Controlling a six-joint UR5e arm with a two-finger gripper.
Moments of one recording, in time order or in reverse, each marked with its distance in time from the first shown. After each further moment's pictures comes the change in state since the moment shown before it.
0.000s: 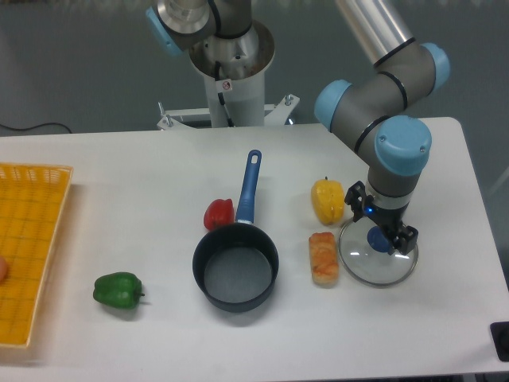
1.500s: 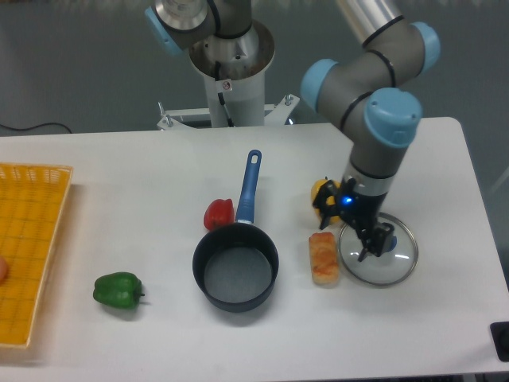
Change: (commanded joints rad) arm -0.126 0.092 -0.040 0.031 -0.265 -0.394
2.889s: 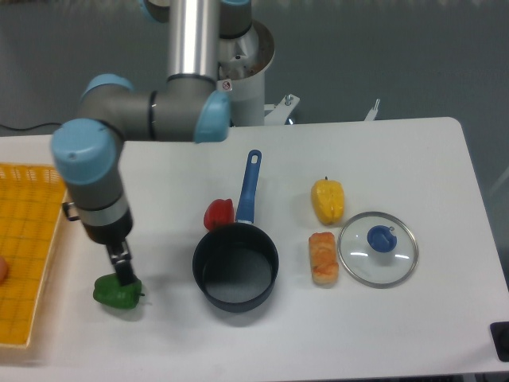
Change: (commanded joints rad) arm -0.623 -0.109 0.097 -0.012 0.265 0.084
